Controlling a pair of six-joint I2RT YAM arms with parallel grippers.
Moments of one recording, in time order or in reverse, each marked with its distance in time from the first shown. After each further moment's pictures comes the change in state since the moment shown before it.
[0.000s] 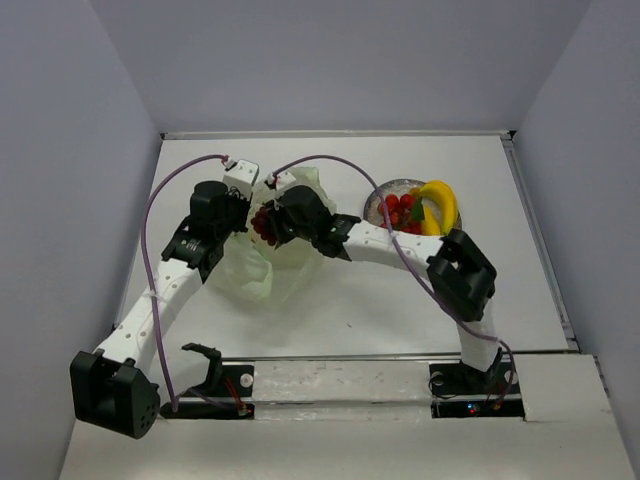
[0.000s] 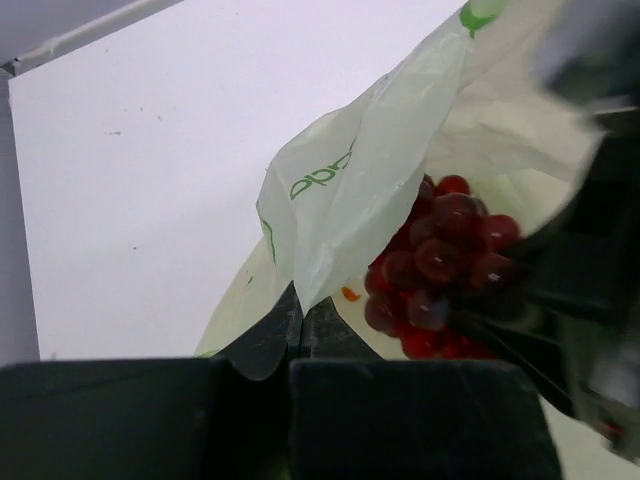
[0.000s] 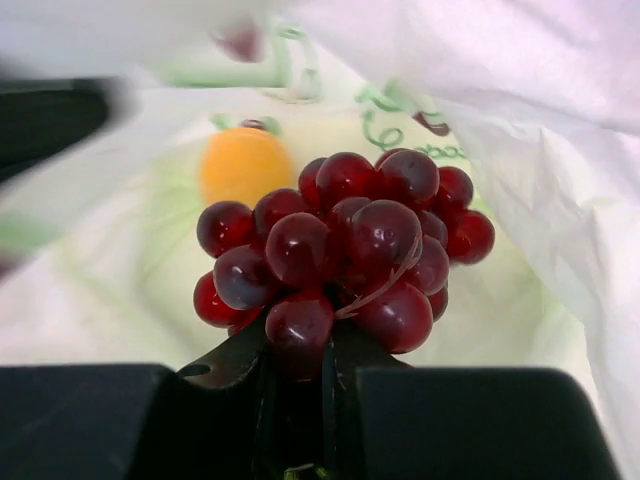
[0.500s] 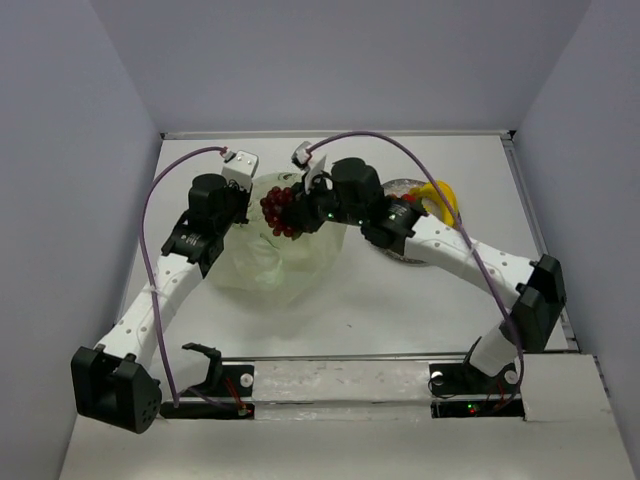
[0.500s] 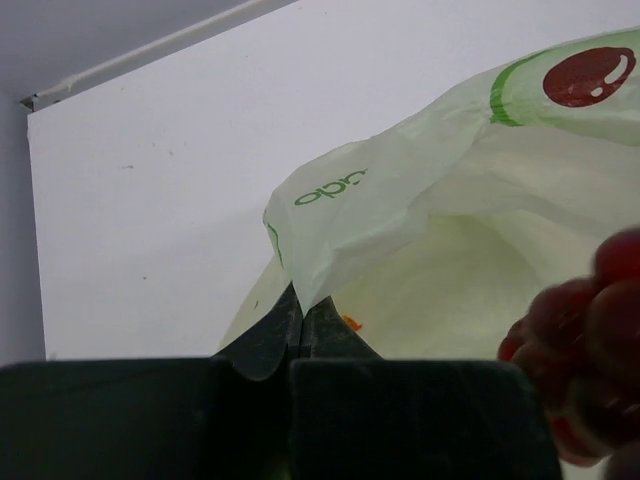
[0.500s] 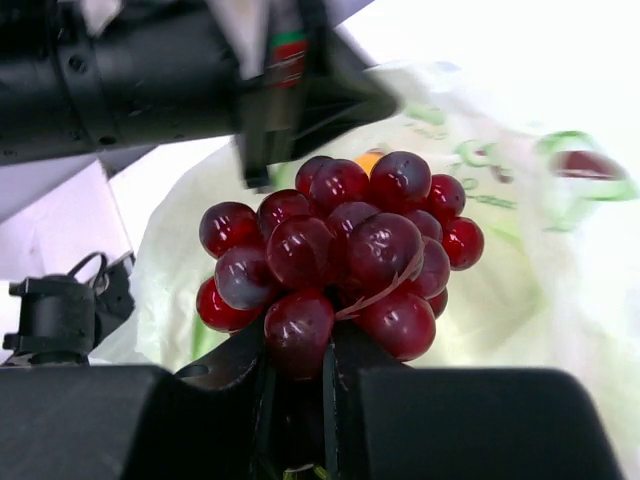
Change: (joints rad) left arm 0.006 0.048 0.054 0.052 0.005 -0.004; right arm -0.021 -0.449 -0.100 -0.165 -0.338 -0.119
